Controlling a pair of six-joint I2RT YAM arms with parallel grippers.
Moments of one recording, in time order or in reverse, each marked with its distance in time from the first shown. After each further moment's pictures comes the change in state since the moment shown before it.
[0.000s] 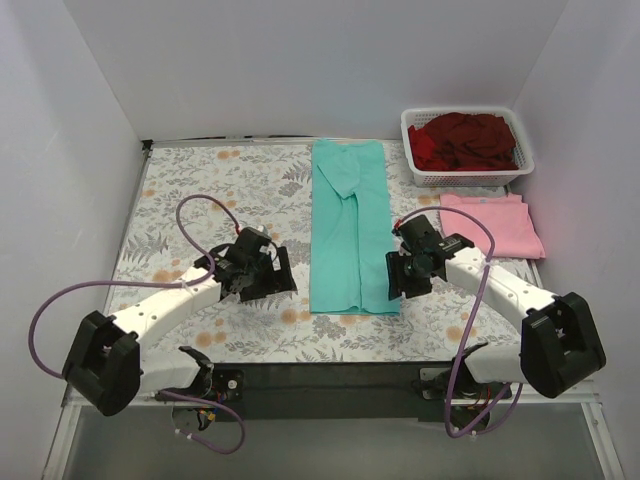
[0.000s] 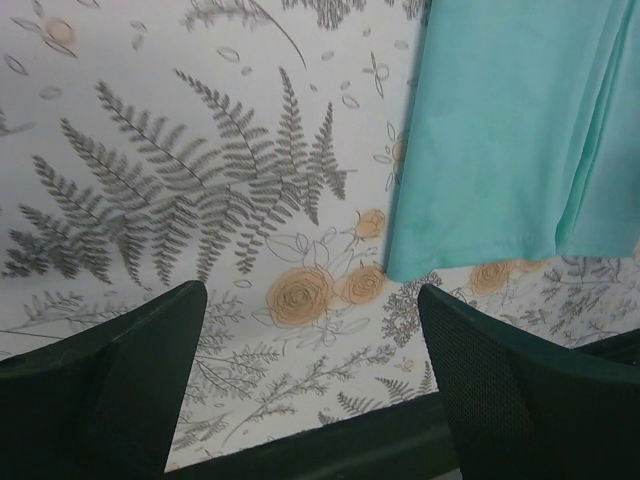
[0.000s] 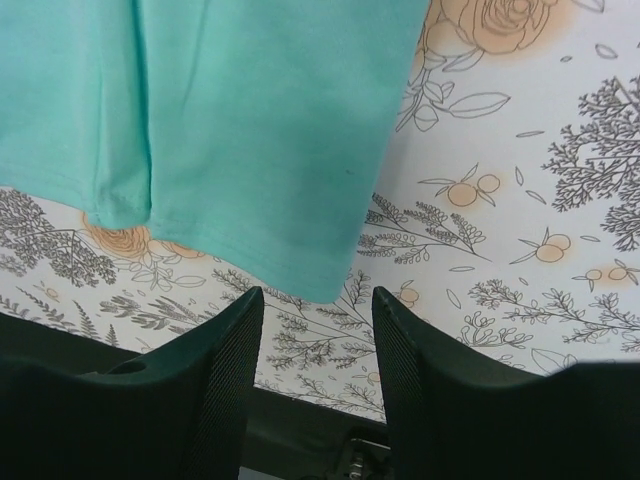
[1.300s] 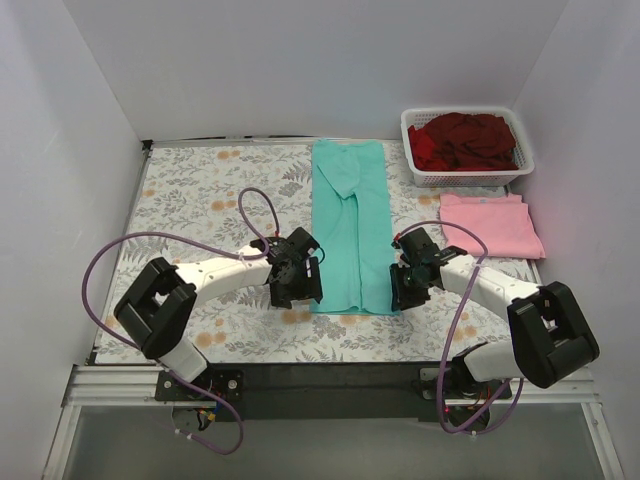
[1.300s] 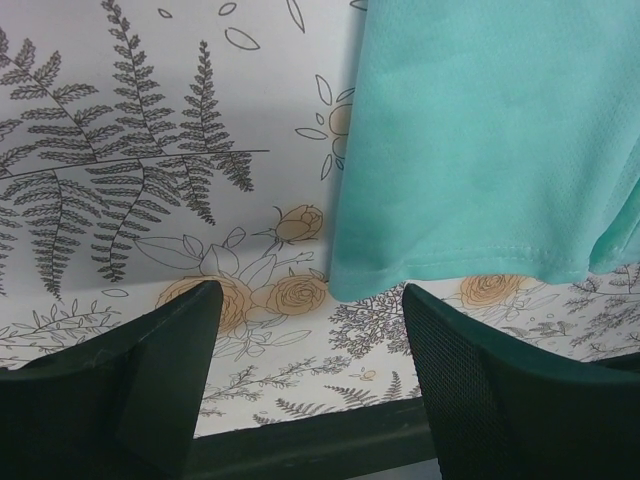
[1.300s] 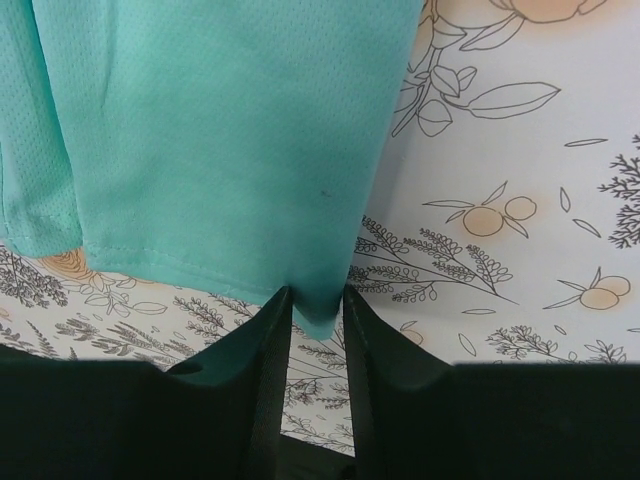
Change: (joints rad) left arm -0.233 0.403 0.235 -0.111 -0.027 -0.165; right arm -0.023 0.053 -0.156 0.161 -0.049 -0.002
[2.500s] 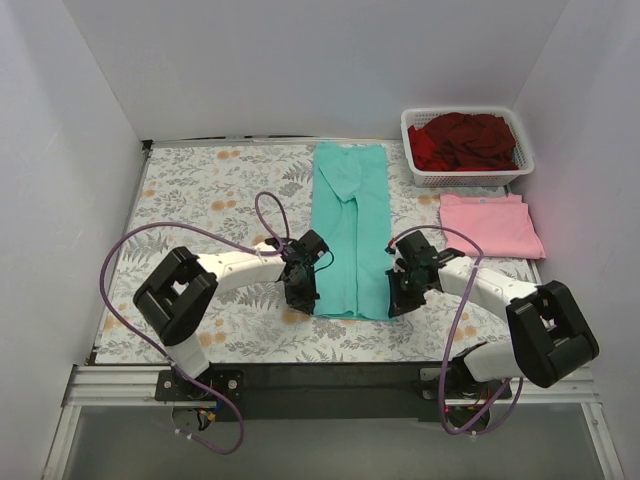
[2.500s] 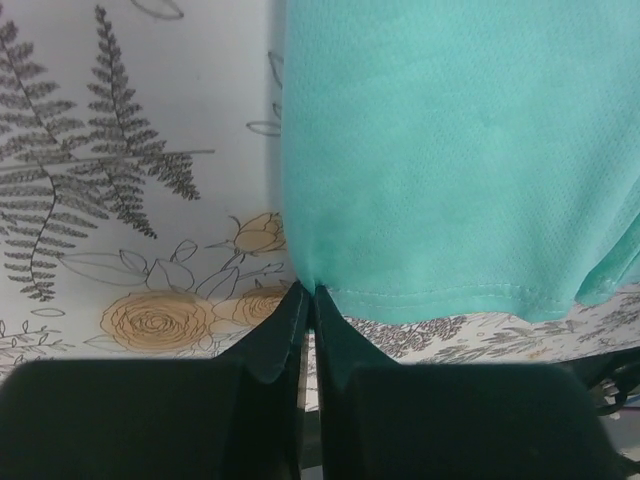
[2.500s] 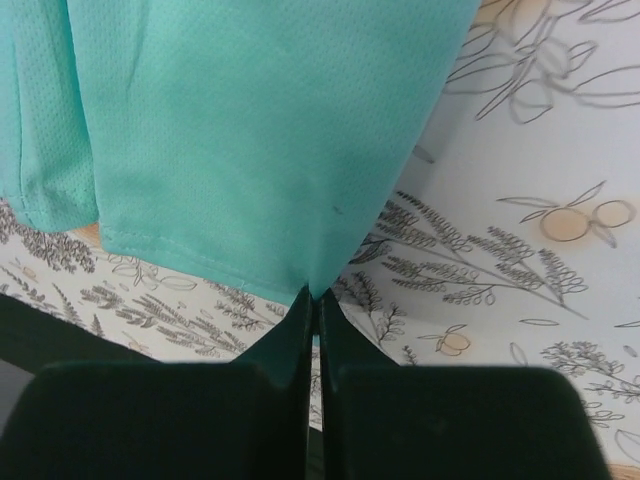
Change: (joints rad) left arm -0.023 0.132 0.066 -0.019 0.074 -0.011; right arm 0.006 0.006 -0.014 0.015 -0.101 -0.013
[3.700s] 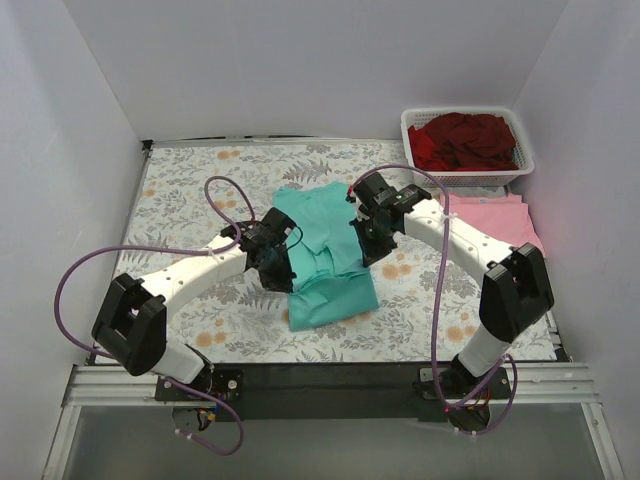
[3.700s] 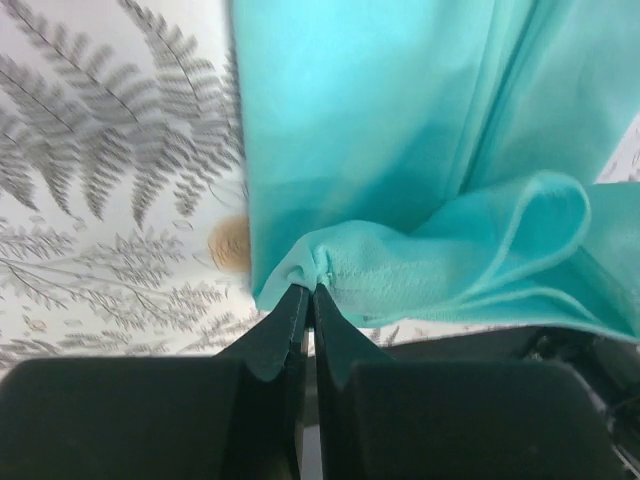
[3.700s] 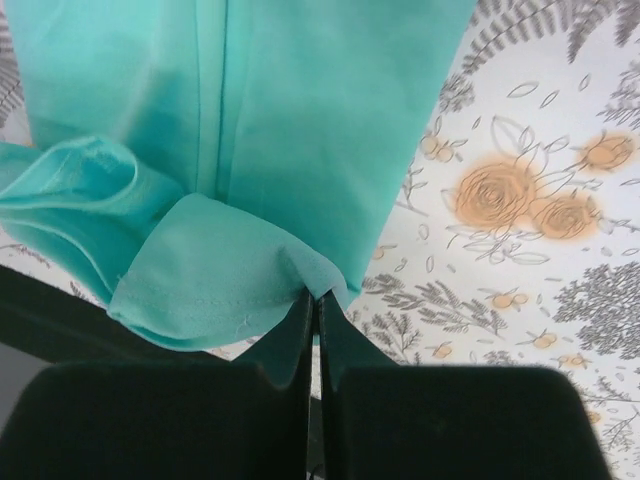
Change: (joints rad) left arm 0.143 -0.267 0.002 -0.170 -0.004 0.014; right arm 0.157 0.262 0.679 -0.382 0.136 -0.071
